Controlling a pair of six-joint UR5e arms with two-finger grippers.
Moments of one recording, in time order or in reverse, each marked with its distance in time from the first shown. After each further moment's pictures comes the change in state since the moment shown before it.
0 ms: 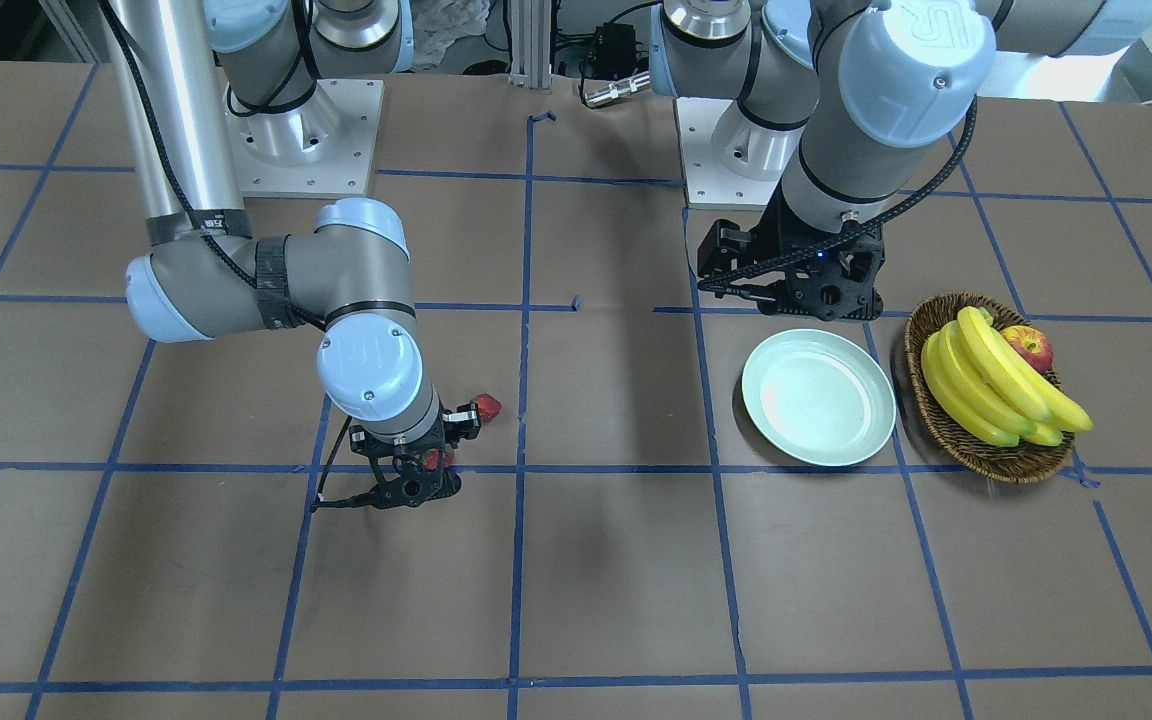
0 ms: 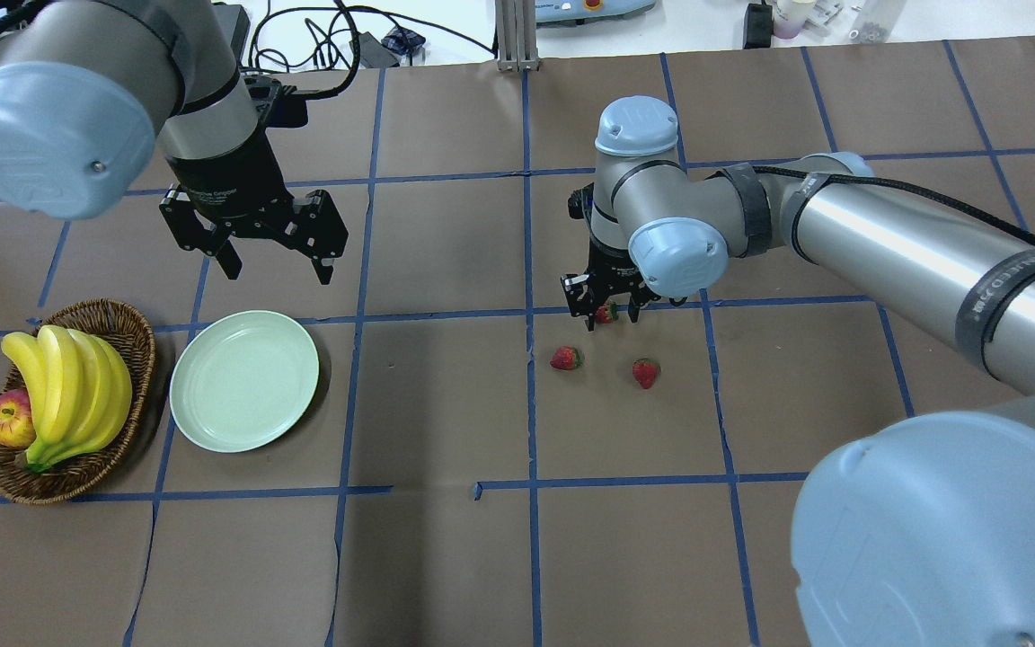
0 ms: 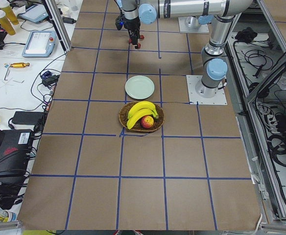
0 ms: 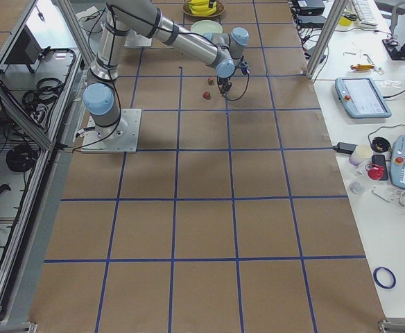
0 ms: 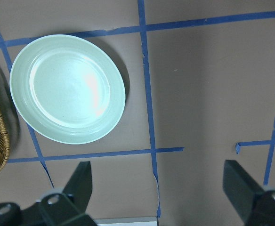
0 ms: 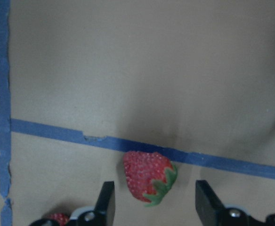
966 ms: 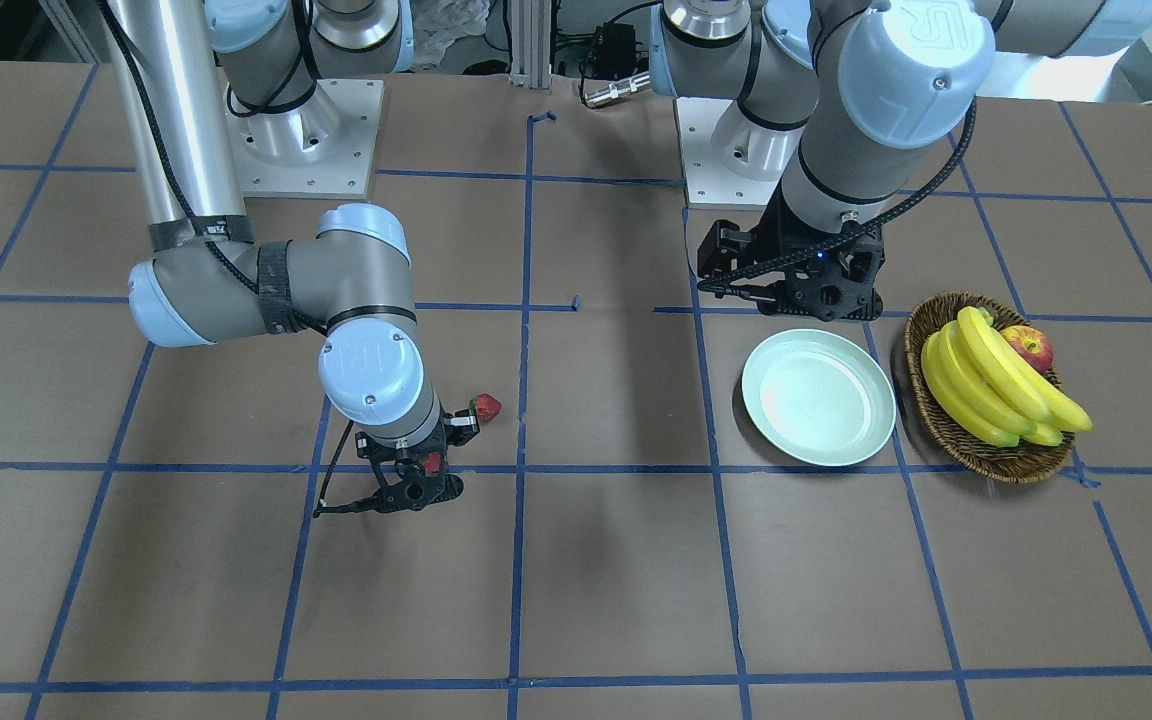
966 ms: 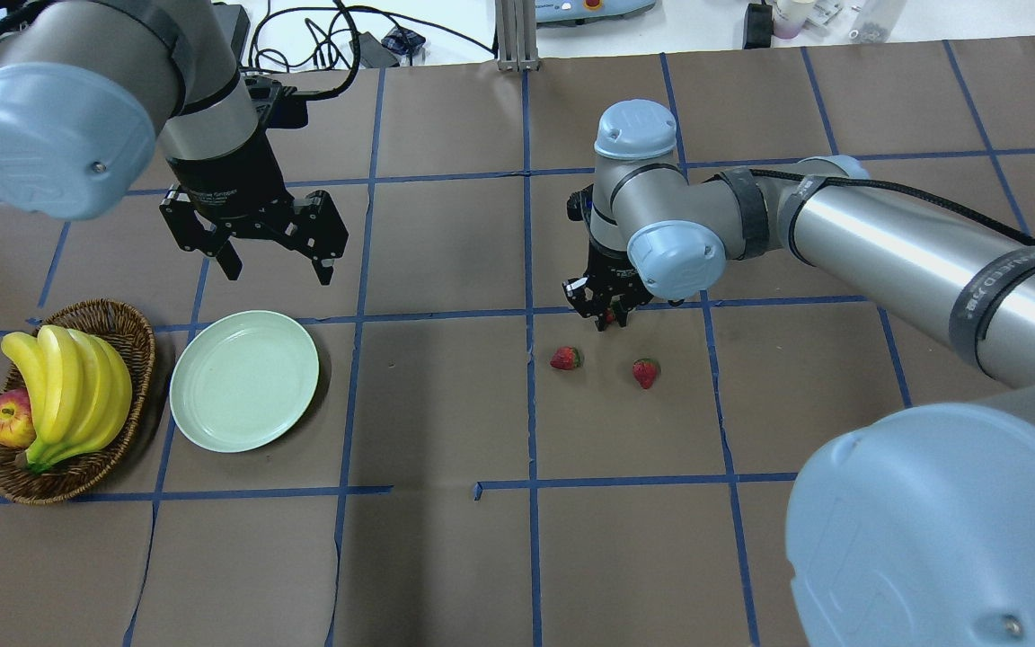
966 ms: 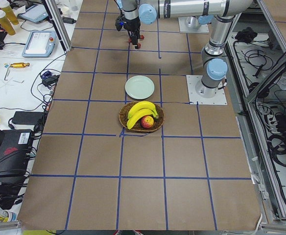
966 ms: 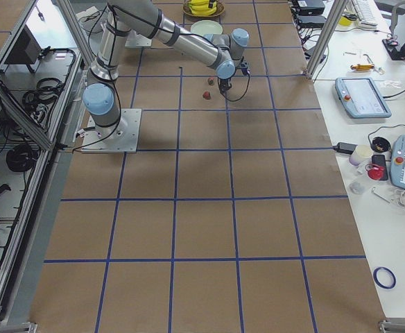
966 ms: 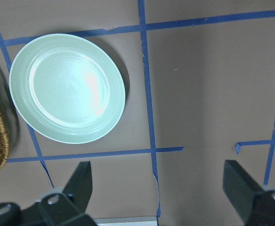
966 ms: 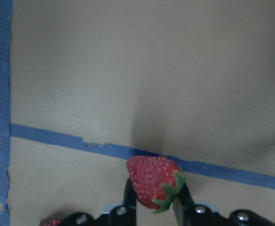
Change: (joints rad) left arm 0.000 0.000 -0.001 0.000 0.002 -0.001; right arm 0.000 0.004 -0.004 -0.014 0.000 -0.019
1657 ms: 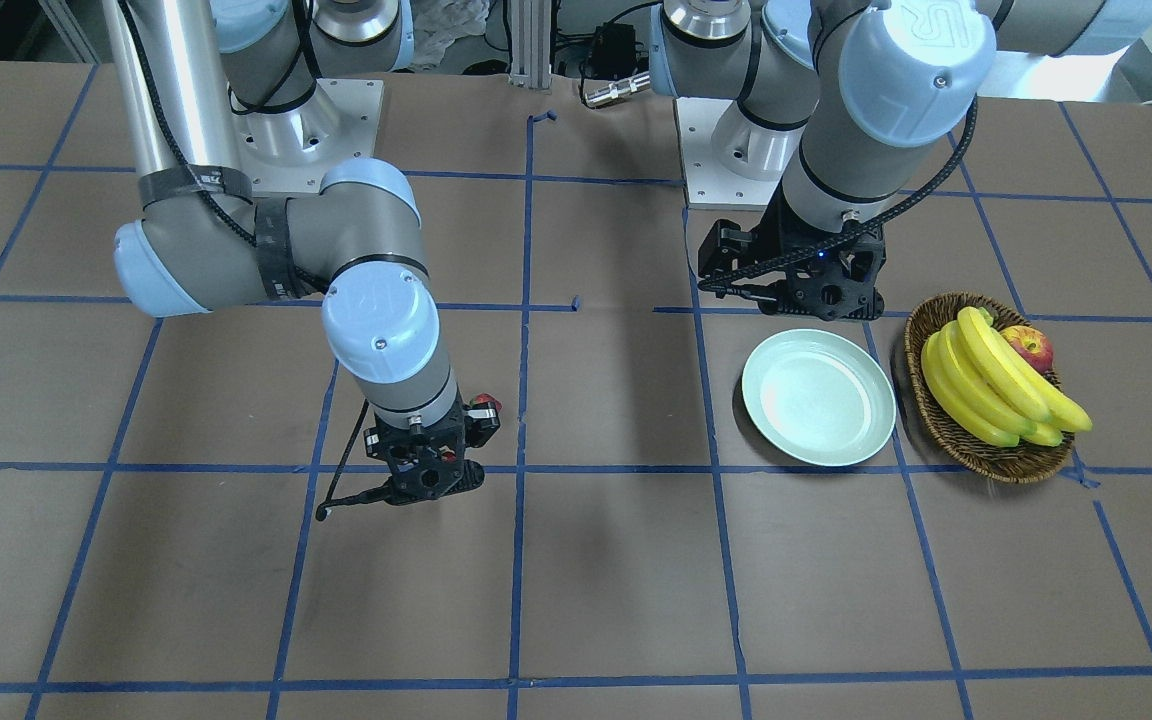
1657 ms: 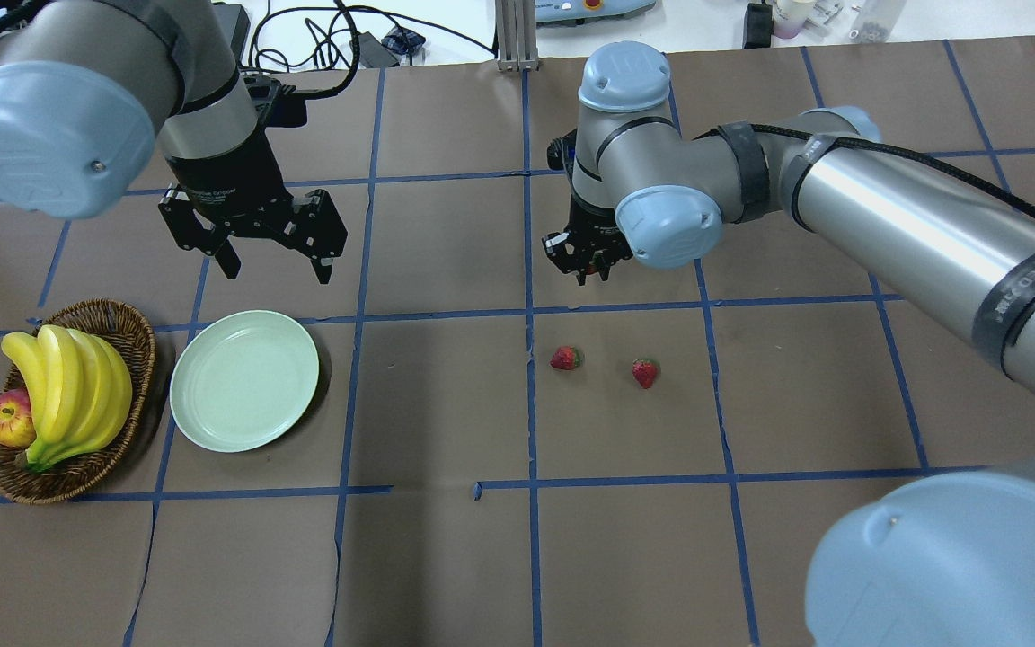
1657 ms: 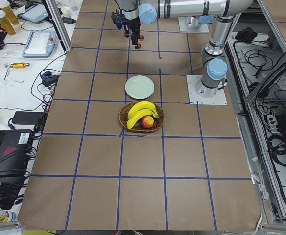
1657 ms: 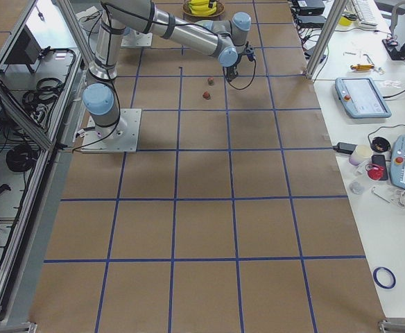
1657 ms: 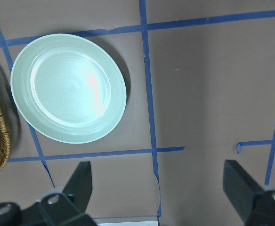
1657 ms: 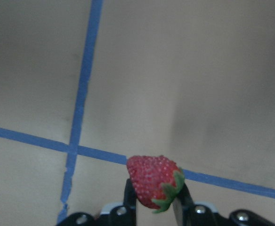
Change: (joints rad) left arm 0.000 0.002 0.001 0.000 0.003 0.000; right arm 0.053 -0.055 -0.089 0.006 0.000 0.043
